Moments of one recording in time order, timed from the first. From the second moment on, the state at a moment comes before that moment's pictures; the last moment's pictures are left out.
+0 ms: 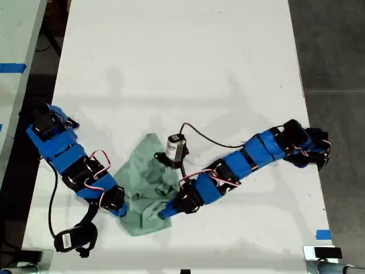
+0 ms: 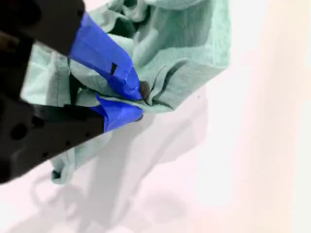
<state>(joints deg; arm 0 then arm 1) 36.7 80.0 62.7 80.2 -37.6 -24.5 59.6 42.5 40.0 -28.7</state>
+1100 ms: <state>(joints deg) -13.4 143.4 107.6 90.0 -15.5 11.3 108.9 75.1 81.7 -29.7</state>
